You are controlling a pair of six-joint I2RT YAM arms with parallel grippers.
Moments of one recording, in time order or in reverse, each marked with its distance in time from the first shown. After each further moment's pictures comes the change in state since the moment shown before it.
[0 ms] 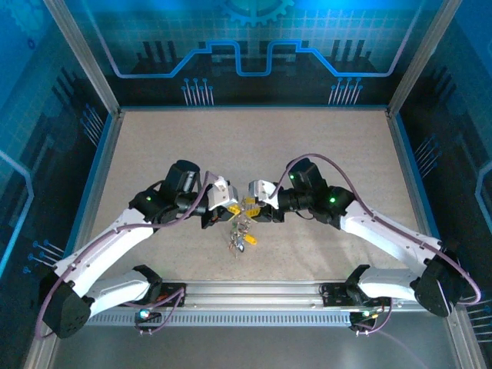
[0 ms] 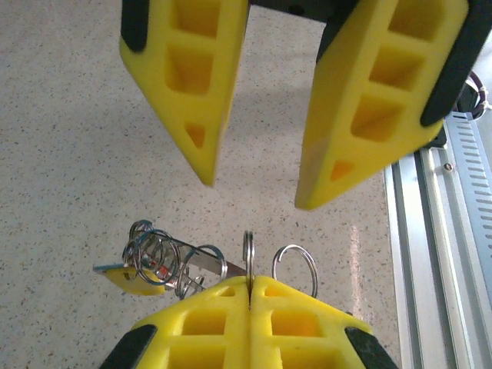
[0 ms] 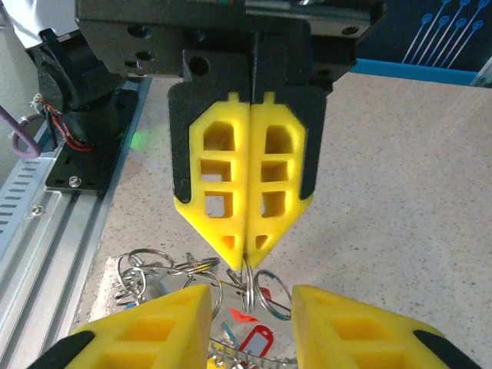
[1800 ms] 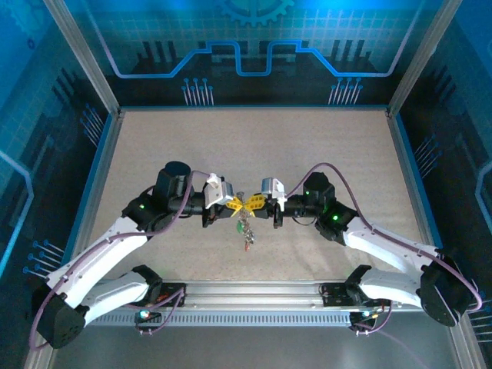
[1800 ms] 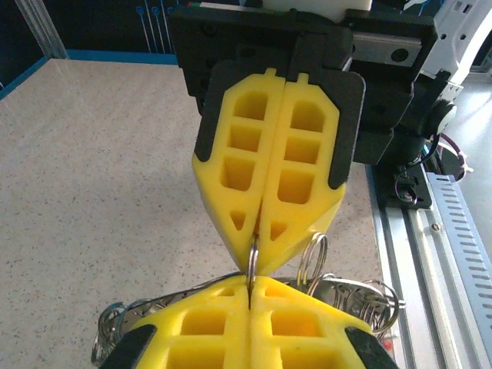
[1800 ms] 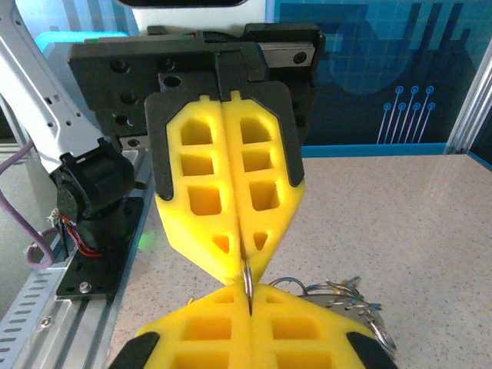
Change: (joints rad) left arm -0.002 -0.085 -0.055 0.192 0.070 -0.110; right arm -0.020 -0.088 -0.283 0.599 -0.074 0.364
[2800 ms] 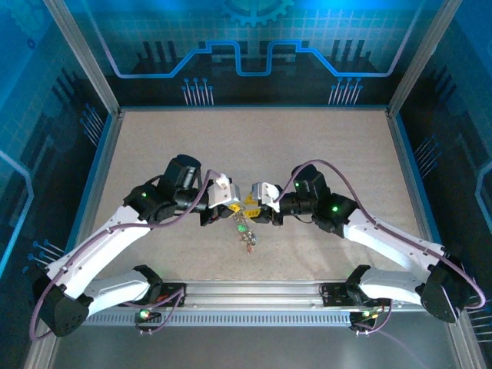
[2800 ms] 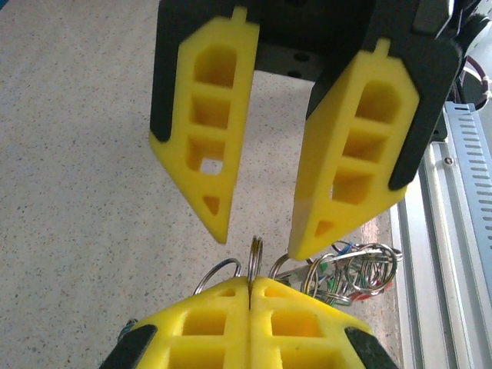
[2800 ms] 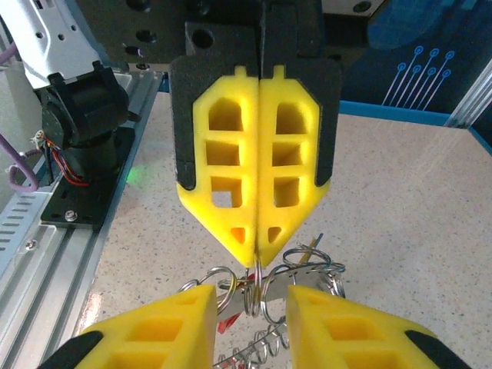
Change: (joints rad) left arm -0.042 0.088 0.185 -0.326 -0.142 0.155; right arm 0.043 0.032 0.182 -0.408 0.088 -0.284
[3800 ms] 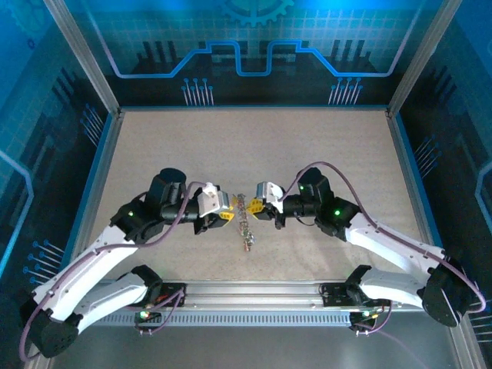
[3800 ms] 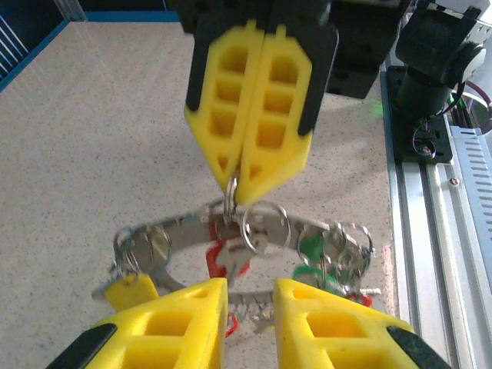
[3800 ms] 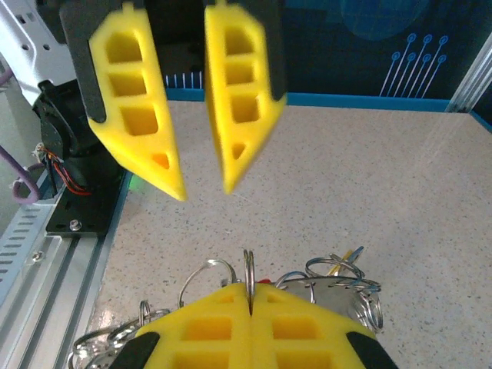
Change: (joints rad) left arm 0.009 -0.202 -0.185 0.138 -0.007 -0.092; right arm -0.040 -0.051 -0.089 0.099 -0.039 0.094
